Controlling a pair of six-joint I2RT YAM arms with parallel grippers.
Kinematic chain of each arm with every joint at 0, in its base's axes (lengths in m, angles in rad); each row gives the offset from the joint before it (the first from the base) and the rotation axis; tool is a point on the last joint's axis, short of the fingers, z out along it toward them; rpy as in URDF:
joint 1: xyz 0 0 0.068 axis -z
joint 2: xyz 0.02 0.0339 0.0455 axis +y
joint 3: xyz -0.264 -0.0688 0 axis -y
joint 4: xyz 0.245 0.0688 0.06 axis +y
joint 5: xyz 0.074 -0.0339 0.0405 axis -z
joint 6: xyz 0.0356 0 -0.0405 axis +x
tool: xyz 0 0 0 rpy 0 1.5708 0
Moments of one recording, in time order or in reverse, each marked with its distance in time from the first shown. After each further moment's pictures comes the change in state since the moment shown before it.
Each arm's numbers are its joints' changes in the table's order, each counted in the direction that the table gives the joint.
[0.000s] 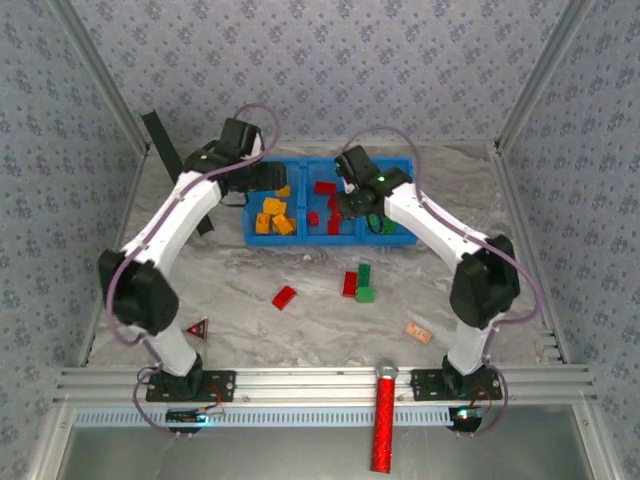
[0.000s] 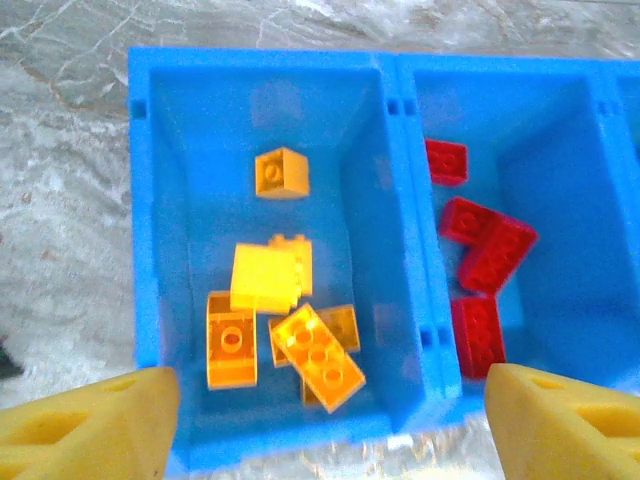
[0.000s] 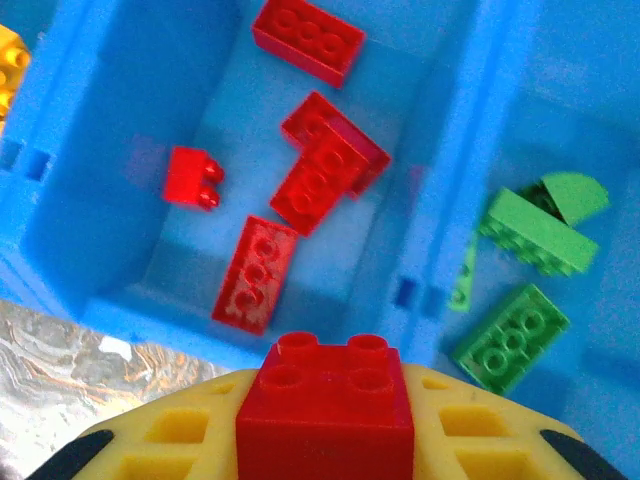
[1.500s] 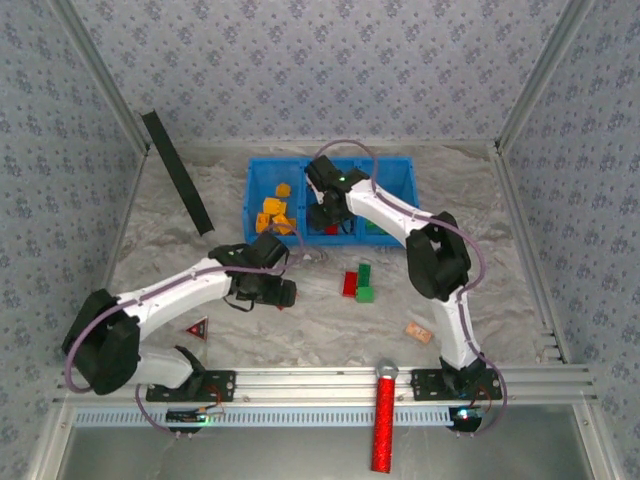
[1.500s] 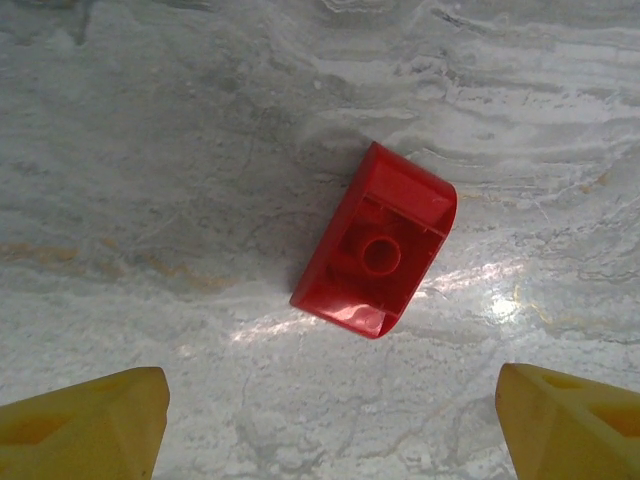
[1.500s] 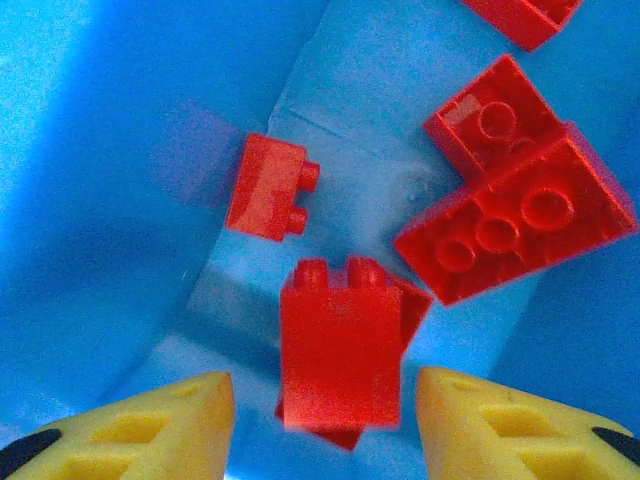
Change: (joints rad) left arm 0.368 -0.298 -0.790 -0.061 -0.001 -0.202; right arm -0.047 0.278 0.165 0.028 -0.067 -0.035
